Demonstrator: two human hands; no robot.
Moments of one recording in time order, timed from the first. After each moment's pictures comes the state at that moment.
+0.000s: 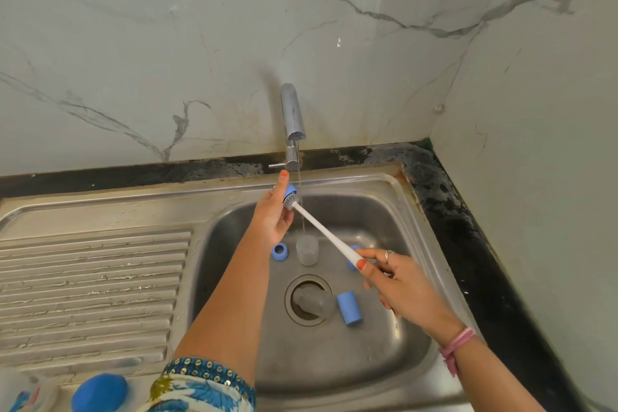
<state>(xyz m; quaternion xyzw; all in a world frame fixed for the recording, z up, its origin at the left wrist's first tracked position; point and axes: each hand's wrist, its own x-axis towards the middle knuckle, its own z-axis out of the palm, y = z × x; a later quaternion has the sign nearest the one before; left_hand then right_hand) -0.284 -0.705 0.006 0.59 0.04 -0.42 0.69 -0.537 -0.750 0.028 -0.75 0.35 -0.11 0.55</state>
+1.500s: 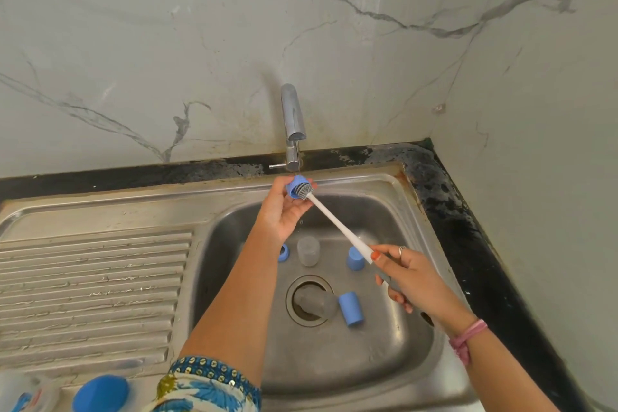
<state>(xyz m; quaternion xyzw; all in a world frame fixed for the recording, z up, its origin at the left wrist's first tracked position) -0.287 -0.715 0.014 0.43 0.05 -0.48 0.76 -0.544 -0.767 0.024 -0.65 0.37 -0.11 0.66</state>
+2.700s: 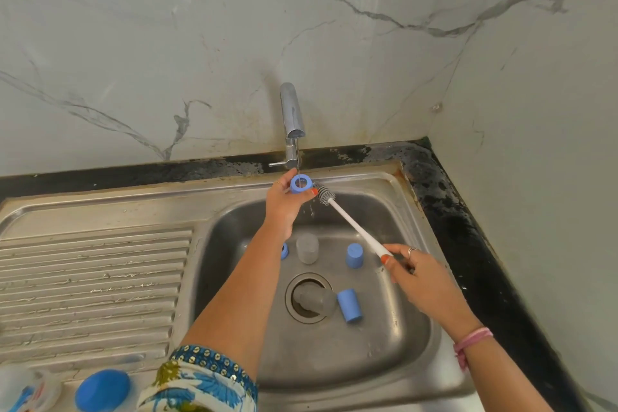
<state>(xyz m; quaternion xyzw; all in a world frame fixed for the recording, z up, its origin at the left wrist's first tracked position) -0.299 -0.722 0.009 0.69 -0.12 -0.31 0.65 -0.563 -0.774 0.009 -0.80 0.40 -0.12 0.43</state>
